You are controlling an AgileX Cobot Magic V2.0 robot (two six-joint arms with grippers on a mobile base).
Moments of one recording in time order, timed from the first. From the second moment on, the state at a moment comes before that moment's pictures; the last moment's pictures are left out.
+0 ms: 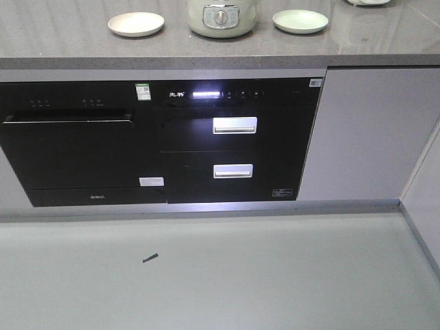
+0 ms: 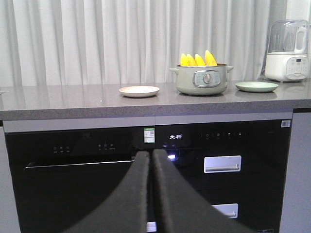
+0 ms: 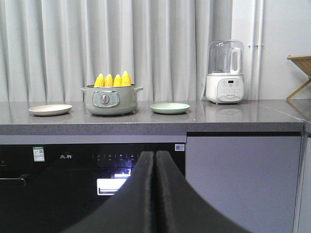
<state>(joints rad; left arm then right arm) -0.03 -0.01 0.03 0.02 -0.01 -0.05 0.02 -0.01 0.03 0.02 -0.08 -0.01</state>
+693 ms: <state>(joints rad) -0.03 -0.01 0.03 0.02 -0.01 -0.05 0.02 -0.01 0.03 0.02 -0.08 -0.01</state>
